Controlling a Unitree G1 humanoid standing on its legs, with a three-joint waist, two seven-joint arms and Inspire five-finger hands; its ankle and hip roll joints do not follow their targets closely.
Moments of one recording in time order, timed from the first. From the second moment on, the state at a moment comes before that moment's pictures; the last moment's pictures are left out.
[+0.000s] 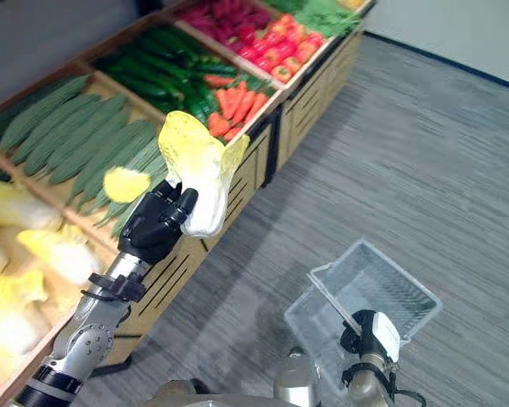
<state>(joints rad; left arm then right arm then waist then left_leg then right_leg) 0.02 0.48 -0.25 -0.13 -1.03 -0.19 -0.27 0.10 -0.34 0.14 0.90 -0.32 -0.12 -0.58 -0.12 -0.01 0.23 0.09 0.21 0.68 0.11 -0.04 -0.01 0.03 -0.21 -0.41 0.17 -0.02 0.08</state>
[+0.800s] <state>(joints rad) 0.00 0.46 -0.37 -0.15 -0.98 -0.21 -0.22 0.09 -0.37 0.13 0.96 -0.32 -0.14 -0.58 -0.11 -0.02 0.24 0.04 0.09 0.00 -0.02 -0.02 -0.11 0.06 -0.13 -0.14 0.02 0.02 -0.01</state>
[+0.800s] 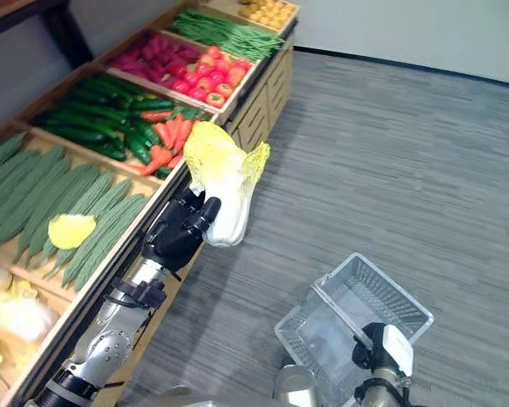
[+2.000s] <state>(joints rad) -0.05 0.63 -0.45 -0.17 -0.94 -0.21 -0.29 0.02 -0.64 0.13 0.87 -0.32 -0.19 -0.54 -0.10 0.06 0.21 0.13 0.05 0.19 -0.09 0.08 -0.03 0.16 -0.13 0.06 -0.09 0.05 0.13</state>
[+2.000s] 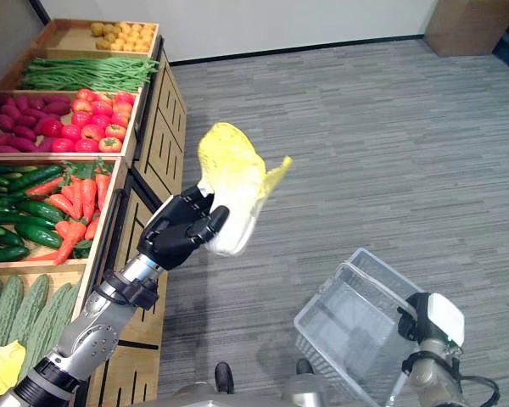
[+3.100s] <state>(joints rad) -0.52 0.65 -0.98 -0.02 -0.56 -0.14 -0.37 -0.59 -0.60 0.64 0.68 -0.01 -0.18 -0.20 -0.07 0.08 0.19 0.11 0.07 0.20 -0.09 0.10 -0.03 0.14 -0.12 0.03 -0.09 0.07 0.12</state>
